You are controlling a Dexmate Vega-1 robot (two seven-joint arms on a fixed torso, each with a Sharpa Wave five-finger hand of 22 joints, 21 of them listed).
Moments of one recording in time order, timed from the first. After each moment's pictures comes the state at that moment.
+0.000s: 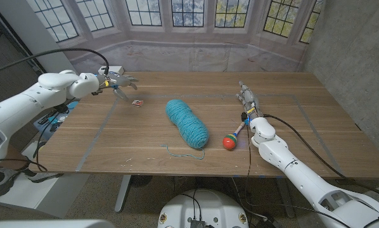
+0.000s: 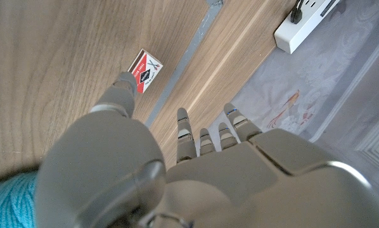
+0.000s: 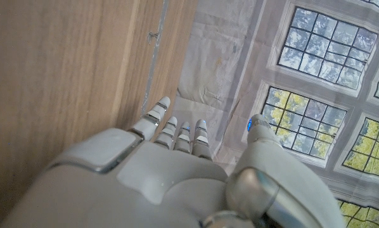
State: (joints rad) left arm 0.29 1.02 0.78 -1.20 0.84 -0.40 -0.13; left_hand 0.90 -0.07 0.49 -0.16 0.19 0.36 -0.01 0.21 0.19 -0.04 -0.01 0.21 0.19 -0.05 0.05 0.18 0.17 0.16 0.04 0.20 0.17; right arm -0.84 -0.36 -0.44 -1.31 0.52 0.25 -0.27; right_hand 0.41 0.11 0.31 -0.15 0.18 0.12 0.02 0.20 0.19 0.02 0.00 0.19 0.19 0.00 -0.03 0.20 0.19 0.23 -0.04 0.19 0.16
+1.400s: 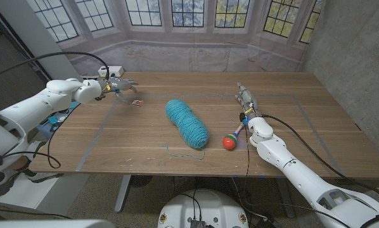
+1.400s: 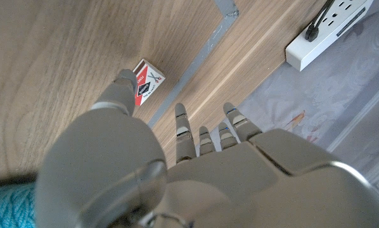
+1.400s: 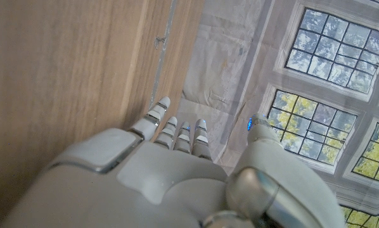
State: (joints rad) left arm 0.20 0.91 0.90 -0.95 0.83 -0.44 -0.01; left_hand 0.92 -0.05 0.48 -0.16 0.19 0.45 -0.03 0.22 0.19 -0.01 -0.02 0.22 0.19 -0.04 0.04 0.18 0.17 0.17 0.03 0.20 0.17; right arm -0.83 -0.35 -0.45 -1.31 0.51 0.22 -0.29; right_hand 0.42 0.11 0.31 -0.15 0.18 0.13 0.02 0.20 0.19 0.02 0.00 0.19 0.19 0.00 -0.03 0.20 0.19 0.23 -0.04 0.19 0.17
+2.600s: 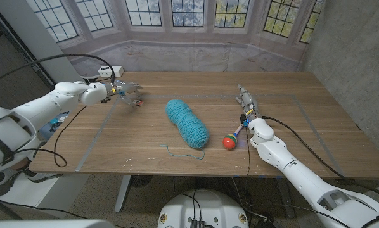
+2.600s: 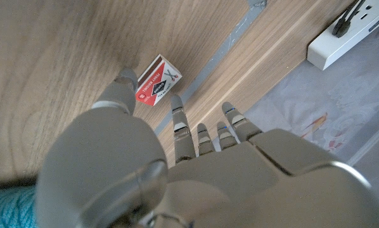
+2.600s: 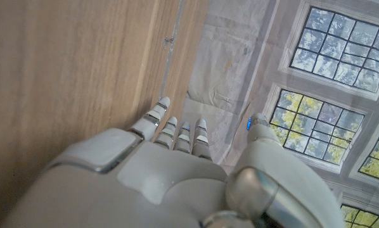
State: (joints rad) left arm 0.16 0.86 0.98 -0.86 0.81 -0.46 0.03; left_hand 0.93 -0.04 0.46 -0.16 0.19 0.59 -0.03 0.25 0.19 0.04 -0.06 0.23 0.19 -0.01 0.01 0.19 0.17 0.19 0.02 0.20 0.17; right arm -0.83 -0.35 -0.45 -1.30 0.52 0.22 -0.28; right_hand 0.43 0.11 0.31 -0.15 0.18 0.13 0.02 0.20 0.19 0.02 0.00 0.19 0.19 0.00 -0.03 0.20 0.19 0.23 -0.04 0.19 0.16
